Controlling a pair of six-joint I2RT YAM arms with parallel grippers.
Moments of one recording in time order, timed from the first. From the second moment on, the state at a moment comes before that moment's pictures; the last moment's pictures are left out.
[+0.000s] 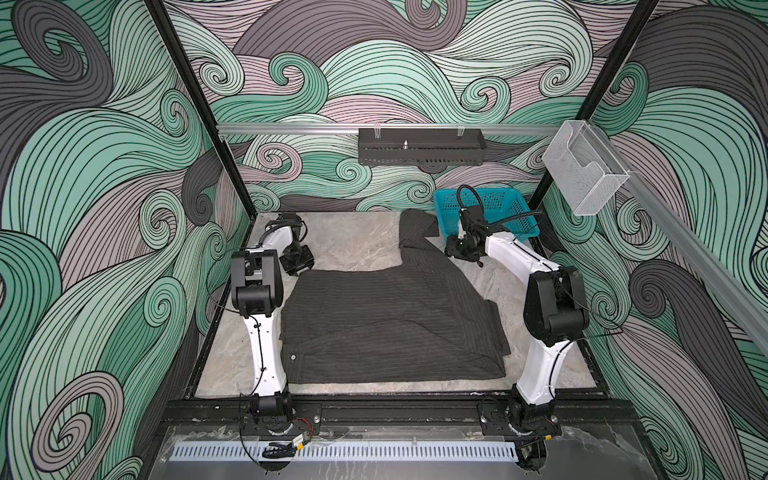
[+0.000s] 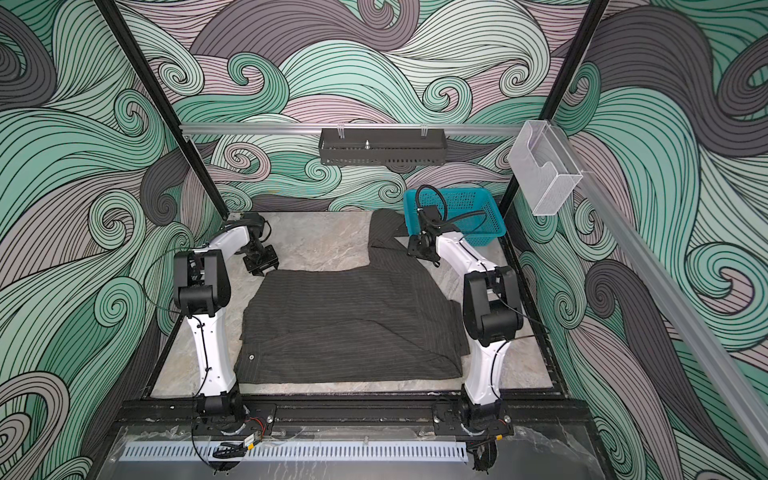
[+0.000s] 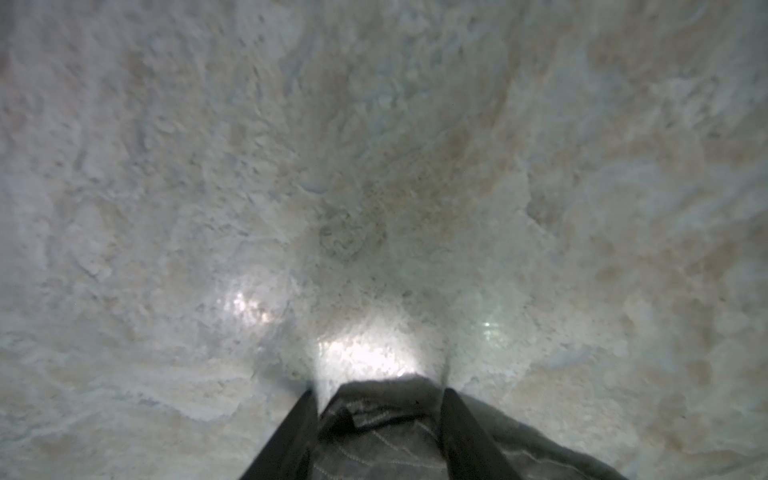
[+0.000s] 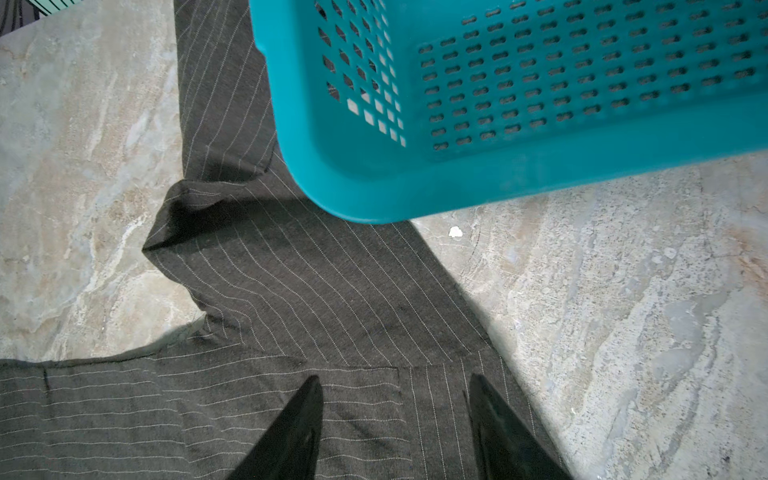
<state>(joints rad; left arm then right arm) 0.06 2.25 1.78 -0.99 0.02 -0.48 0.23 1.94 1.54 -0.64 -0.02 0.36</state>
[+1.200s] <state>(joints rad) 0.06 2.21 1.75 -1.05 -0.04 -0.48 0.22 2.40 2.07 -0.81 -0.08 0.36</state>
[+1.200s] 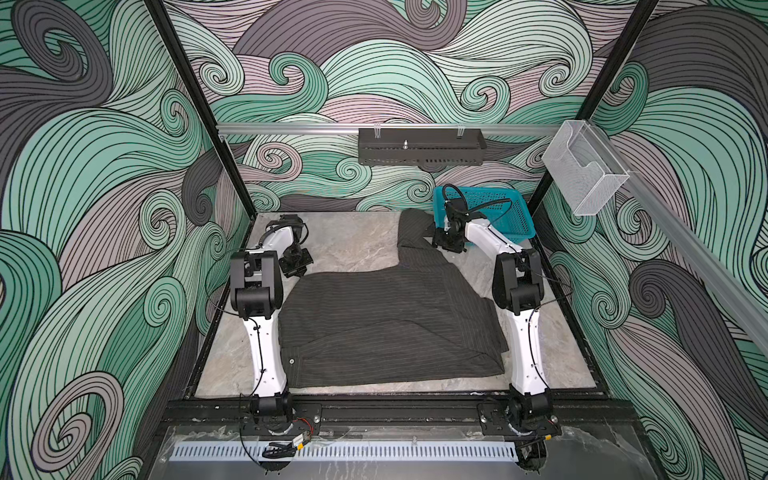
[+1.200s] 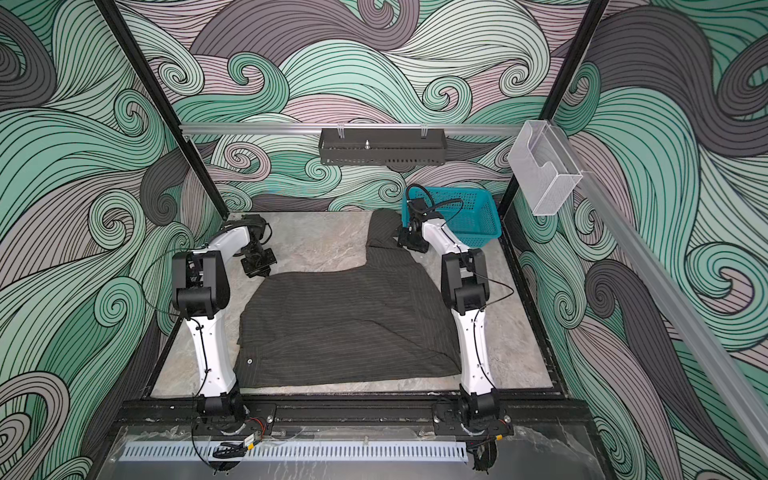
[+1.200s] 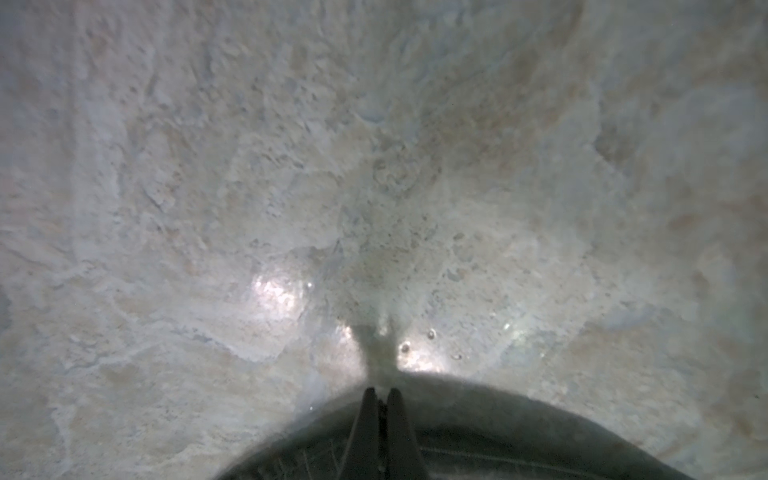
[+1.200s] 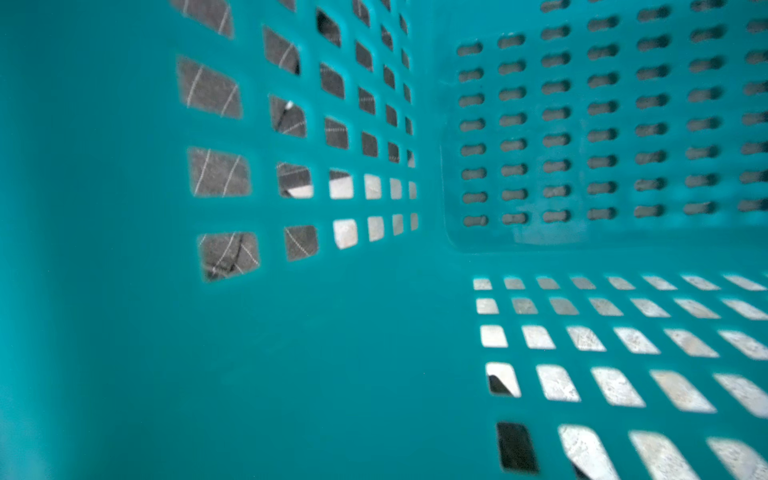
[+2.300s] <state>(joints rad) 0.08 2.09 1.68 -1.04 -0.01 -0.48 0.39 2.07 1.74 -0.49 0.07 0.29</state>
